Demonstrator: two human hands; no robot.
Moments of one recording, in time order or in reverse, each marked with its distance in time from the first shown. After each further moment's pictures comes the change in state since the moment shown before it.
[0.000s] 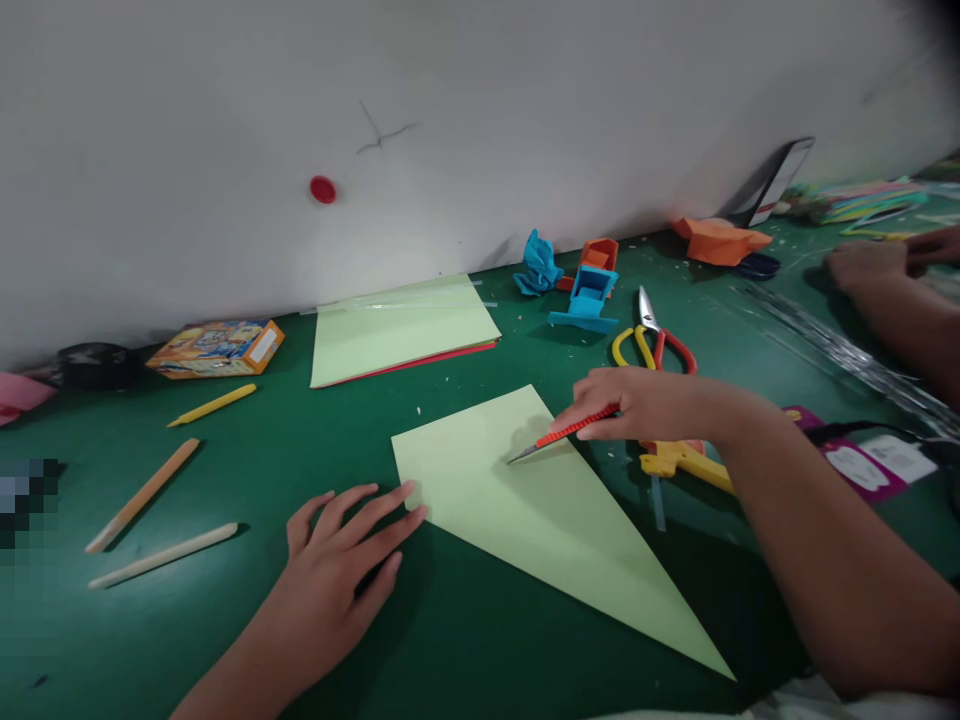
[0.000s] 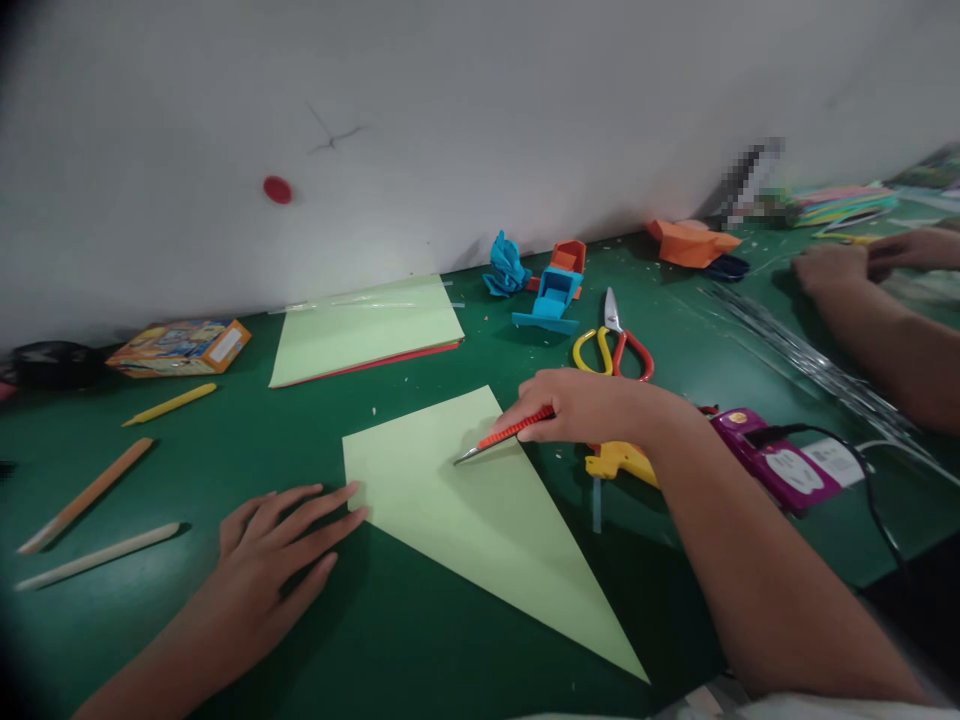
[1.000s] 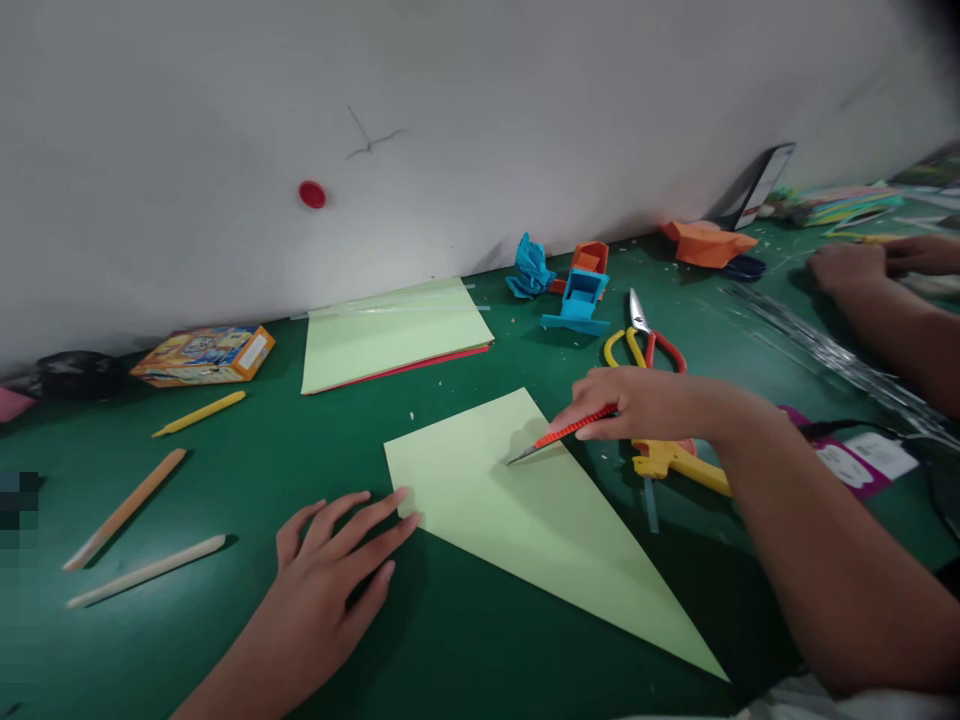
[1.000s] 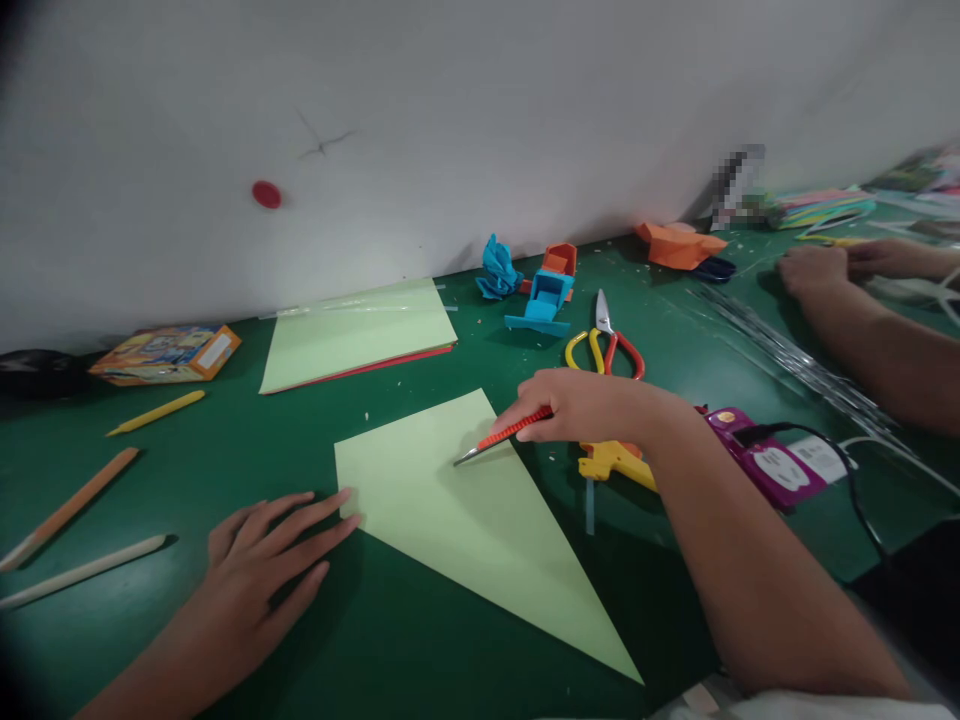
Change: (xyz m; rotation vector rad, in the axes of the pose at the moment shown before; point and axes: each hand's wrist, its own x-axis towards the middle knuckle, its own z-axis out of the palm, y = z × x) left_hand -0.002 -0.002 0.002 0.028 -0.032 -0.029; right_hand 0.002 0.012 0.001 0.001 0.041 0.022
